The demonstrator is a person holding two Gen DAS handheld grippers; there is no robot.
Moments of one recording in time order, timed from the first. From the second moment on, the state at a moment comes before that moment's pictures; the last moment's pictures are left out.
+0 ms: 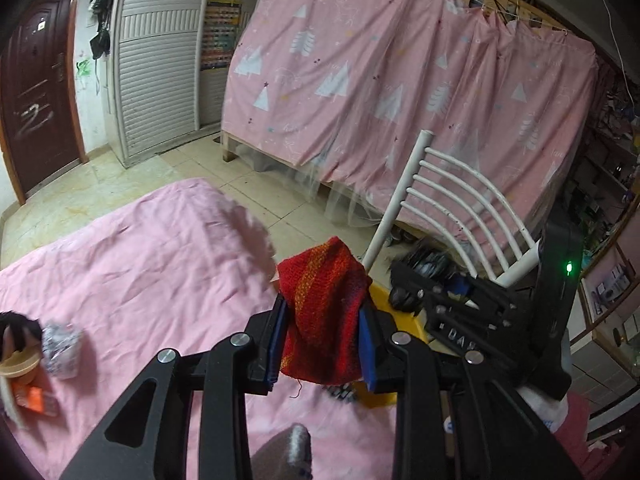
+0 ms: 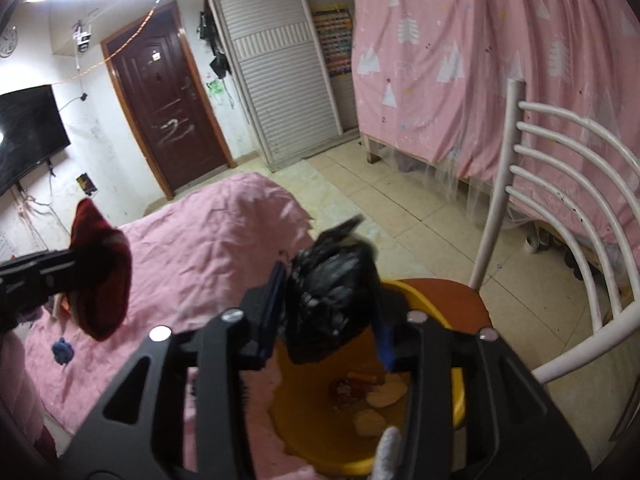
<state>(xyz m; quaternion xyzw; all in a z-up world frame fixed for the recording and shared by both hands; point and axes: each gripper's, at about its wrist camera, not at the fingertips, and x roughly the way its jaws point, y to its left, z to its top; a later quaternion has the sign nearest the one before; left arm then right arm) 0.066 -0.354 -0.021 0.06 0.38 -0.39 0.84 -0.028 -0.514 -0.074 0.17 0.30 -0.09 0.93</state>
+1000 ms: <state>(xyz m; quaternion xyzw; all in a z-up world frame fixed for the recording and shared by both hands) 0.061 -0.338 -0.020 0.03 0.37 -0.38 0.85 -0.019 -0.505 -0.065 0.19 0.29 -0.07 0.94</state>
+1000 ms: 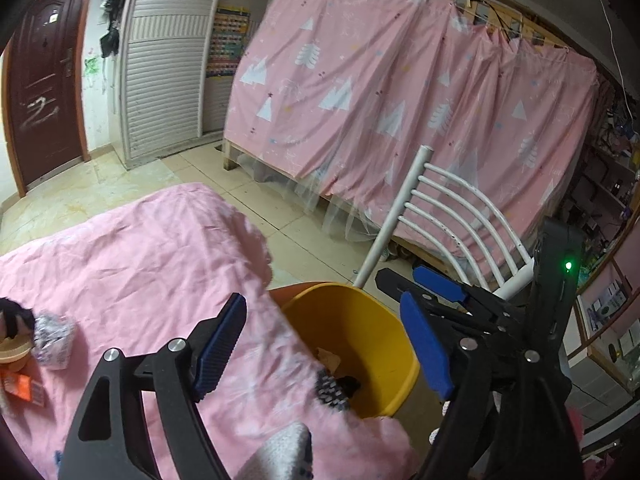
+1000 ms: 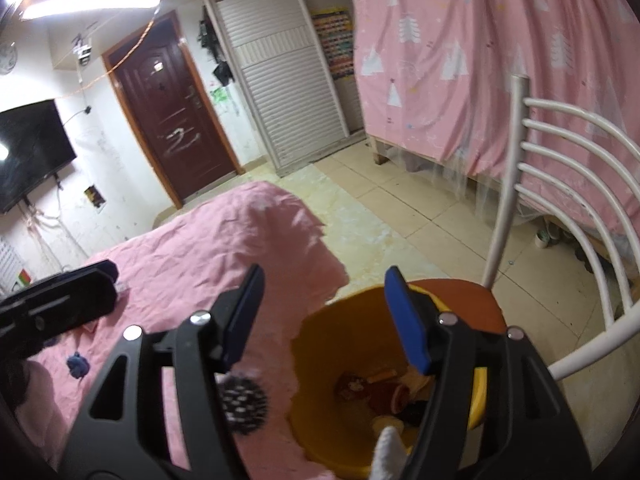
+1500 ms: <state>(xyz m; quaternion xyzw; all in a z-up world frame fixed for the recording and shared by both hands) 0.064 -0.219 -0.011 0.00 0.35 -0.29 0.89 0.016 -0.422 -0.049 0.14 0.31 -0.01 0.94</state>
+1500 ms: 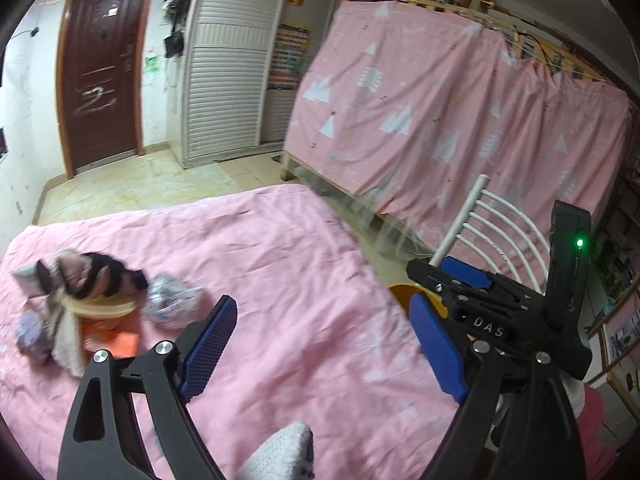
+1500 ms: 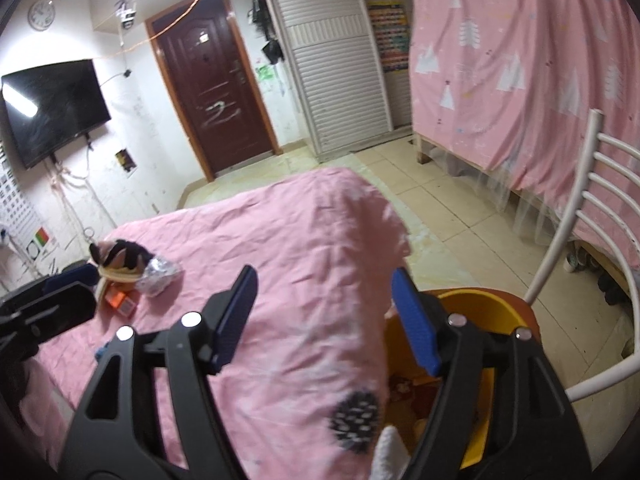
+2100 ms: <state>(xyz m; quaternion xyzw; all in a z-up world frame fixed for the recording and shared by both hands) 0.070 -0.133 -0.058 0.00 0.40 -0.23 0.89 0.053 -0.338 -0.046 0.08 0.34 0.07 0.93</state>
